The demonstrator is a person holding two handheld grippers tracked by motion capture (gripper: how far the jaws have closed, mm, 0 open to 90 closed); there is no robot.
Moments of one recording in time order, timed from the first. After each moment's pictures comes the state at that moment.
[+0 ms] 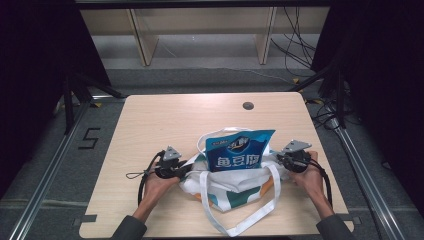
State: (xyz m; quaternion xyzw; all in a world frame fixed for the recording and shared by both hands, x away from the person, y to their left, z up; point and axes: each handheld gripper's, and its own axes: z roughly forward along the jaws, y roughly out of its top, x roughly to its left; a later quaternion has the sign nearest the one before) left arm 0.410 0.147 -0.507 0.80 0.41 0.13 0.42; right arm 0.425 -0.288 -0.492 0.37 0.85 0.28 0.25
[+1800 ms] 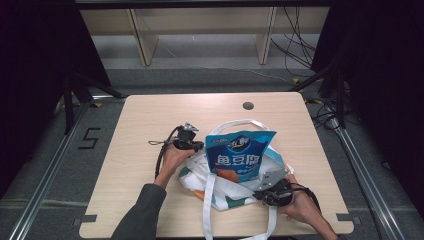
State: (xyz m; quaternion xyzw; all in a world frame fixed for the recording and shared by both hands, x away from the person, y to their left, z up) left arm 0.499 0.097 -0.499 0.83 0.40 0.11 0.37; right arm 0.345 -0.220 -0.491 0.17 0.94 0.30 0.09
